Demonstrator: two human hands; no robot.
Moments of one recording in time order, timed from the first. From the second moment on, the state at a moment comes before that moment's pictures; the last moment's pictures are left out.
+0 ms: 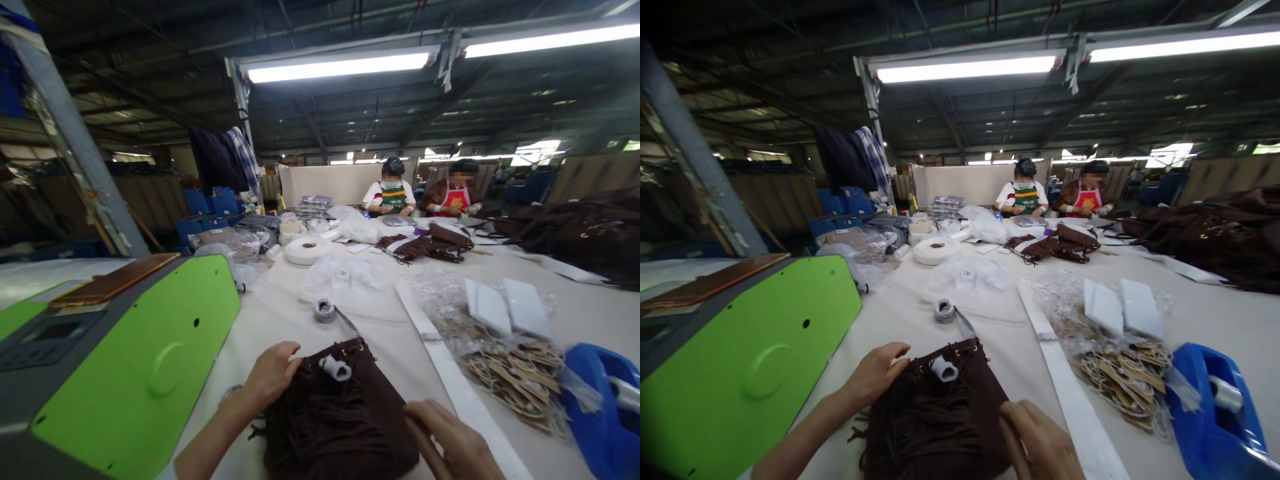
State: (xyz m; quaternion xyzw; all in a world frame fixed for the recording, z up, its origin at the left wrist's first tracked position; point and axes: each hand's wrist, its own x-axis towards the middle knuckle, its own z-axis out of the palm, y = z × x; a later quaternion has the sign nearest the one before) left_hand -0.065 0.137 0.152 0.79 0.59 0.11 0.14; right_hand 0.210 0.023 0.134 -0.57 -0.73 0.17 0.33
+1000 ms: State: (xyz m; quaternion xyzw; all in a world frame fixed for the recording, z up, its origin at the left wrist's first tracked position) left_hand -0.007 0.118 0.111 0.81 0.58 0.07 0.08; right_hand 0.222 0.074 0.128 -0.54 -0.73 0.23 0.36
